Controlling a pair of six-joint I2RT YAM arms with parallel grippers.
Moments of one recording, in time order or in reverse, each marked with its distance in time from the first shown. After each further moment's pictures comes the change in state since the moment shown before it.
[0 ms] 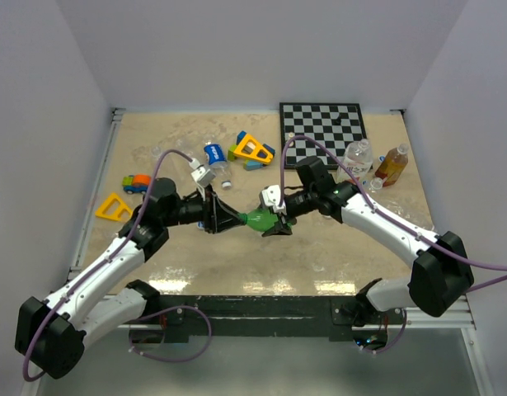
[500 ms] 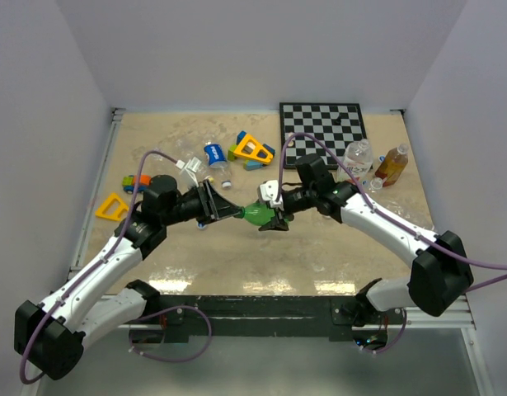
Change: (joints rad) left arm -0.001 -0.010 0.065 -0.175 -0.235 -0.530; right arm 0.000 0.003 0.000 0.092 0.043 0.082
